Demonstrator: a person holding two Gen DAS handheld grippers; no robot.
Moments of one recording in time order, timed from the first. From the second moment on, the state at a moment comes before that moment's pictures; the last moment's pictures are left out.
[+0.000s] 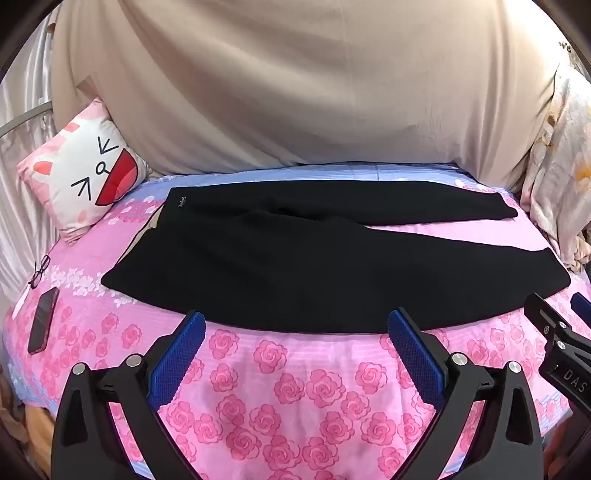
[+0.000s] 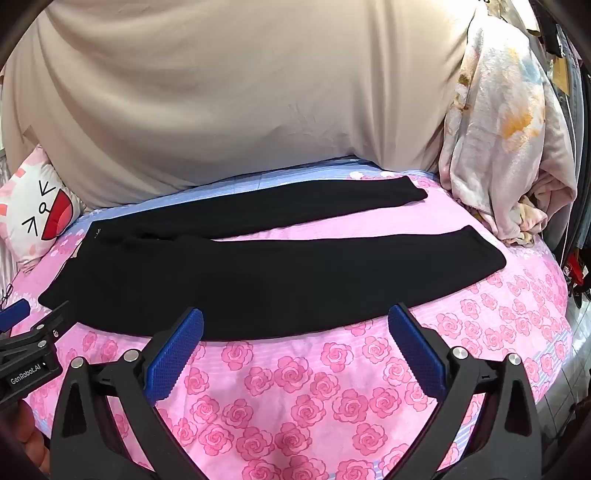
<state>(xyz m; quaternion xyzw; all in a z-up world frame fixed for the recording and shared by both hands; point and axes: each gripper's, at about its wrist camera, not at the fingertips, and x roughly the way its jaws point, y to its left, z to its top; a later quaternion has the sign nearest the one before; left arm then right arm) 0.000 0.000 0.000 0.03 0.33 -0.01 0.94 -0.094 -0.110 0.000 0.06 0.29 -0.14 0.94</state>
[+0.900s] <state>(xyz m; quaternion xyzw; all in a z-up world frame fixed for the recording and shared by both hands) 0.000 0.001 -0.016 0.04 0.35 -0.01 0.93 -0.090 -0.112 -0.008 0.06 0.30 -0.15 0.94</state>
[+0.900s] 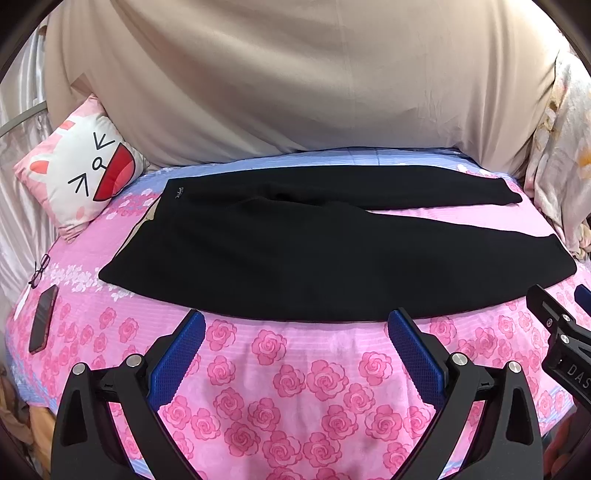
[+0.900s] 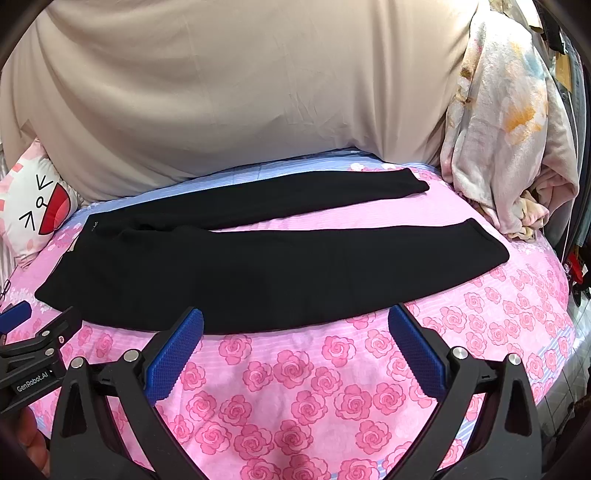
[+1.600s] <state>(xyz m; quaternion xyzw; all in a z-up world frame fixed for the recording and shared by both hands) 0.005 0.001 -0.018 0.04 0.36 0.00 0.93 -0.090 -0.113 -0.009 0.06 0.30 -0.15 0.94</state>
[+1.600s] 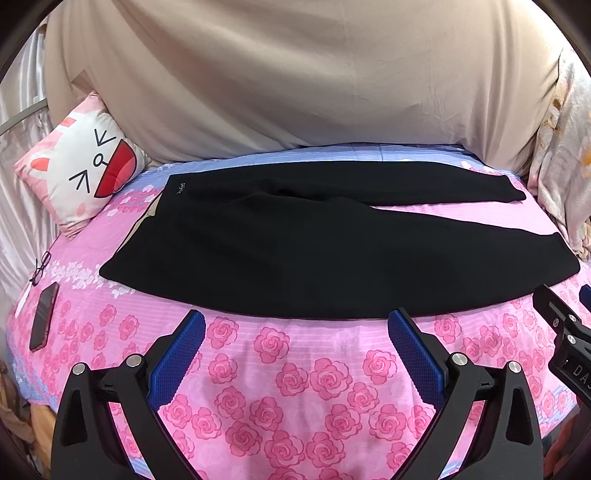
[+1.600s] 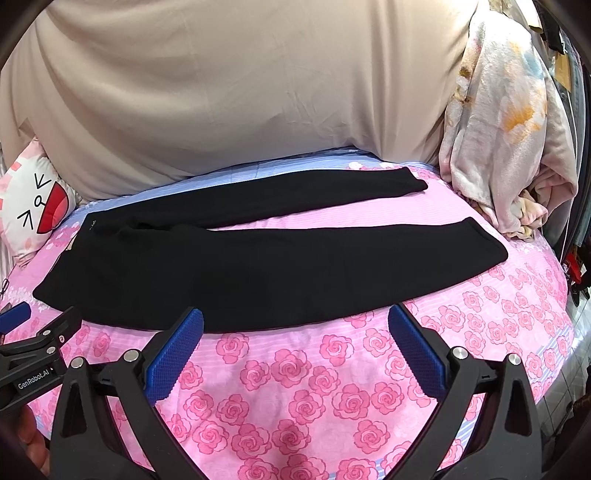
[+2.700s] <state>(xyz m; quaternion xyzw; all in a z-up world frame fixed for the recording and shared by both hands) 0.008 -0.007 -0.016 0.05 0.36 0.00 0.93 -0.087 -0.115 -0.009 0.06 0.30 -0.15 0.94</state>
